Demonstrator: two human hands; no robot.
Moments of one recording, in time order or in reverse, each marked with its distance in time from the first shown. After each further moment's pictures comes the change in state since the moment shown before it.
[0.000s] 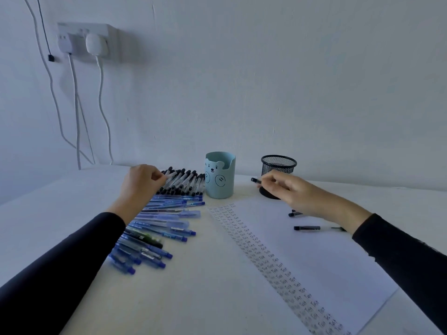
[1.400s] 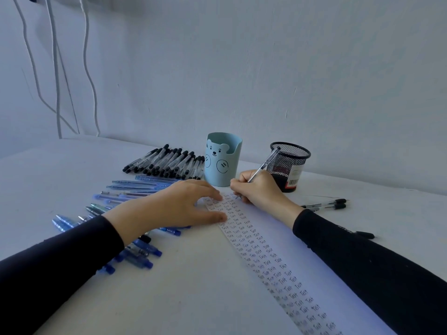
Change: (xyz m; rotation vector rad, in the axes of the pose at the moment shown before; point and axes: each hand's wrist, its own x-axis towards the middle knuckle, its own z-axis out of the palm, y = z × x) left_hand -0.053 0.070 0.021 -0.026 -0.746 0.353; right_hand 0.088 0.027 0.083 0.229 0.260 0.068
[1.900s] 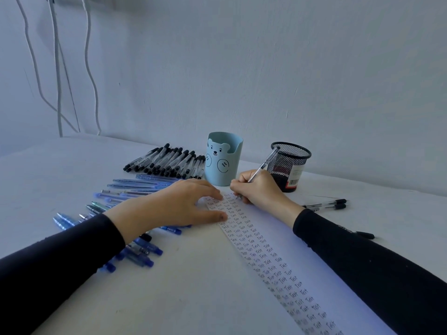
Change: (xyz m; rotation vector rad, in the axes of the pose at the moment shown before) left_hand -0.002 0.006 -0.003 0.018 -0.022 -0.018; right_hand 0.001 0.000 0.000 -0.002 -0.029 0.001
